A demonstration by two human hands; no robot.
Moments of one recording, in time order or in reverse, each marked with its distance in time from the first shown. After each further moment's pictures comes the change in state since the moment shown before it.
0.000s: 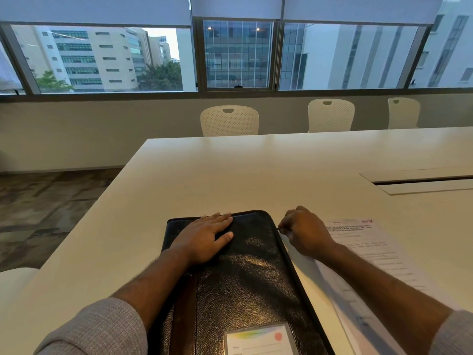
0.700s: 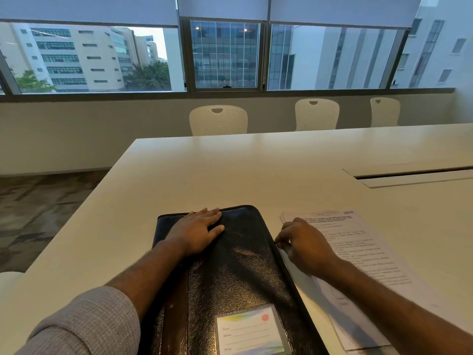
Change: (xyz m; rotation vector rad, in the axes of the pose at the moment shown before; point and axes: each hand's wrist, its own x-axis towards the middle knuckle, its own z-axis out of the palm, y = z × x) left_hand 0.004 0.010 -0.002 0.062 -0.041 -0.065; right_hand -0.061 -0.010 -0.015 0.007 -0.008 -0.037
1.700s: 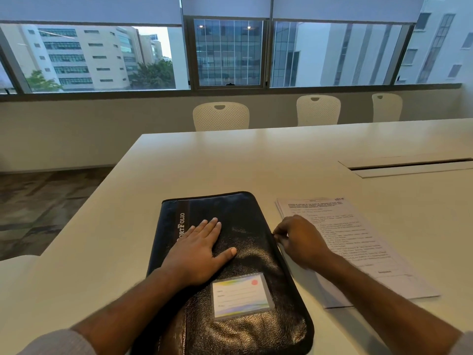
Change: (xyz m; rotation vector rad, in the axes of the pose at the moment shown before) left_hand -0.104 0.059 0.014 0.032 -0.017 -0.066; right_hand -0.041 -0.023 -0.011 0.089 0.017 0.127
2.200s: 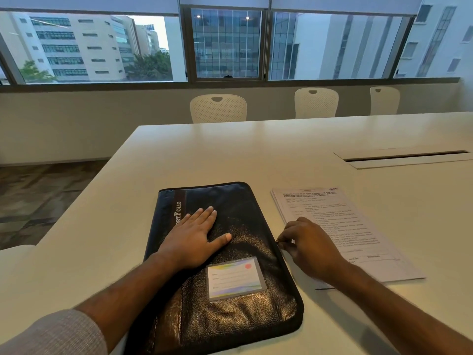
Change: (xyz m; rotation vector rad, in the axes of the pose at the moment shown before) left_hand 0.002 -0.002 0.002 0.003 0.003 0.005; right_hand -0.050 0.001 -0.020 -0.055 -0.026 -0.118
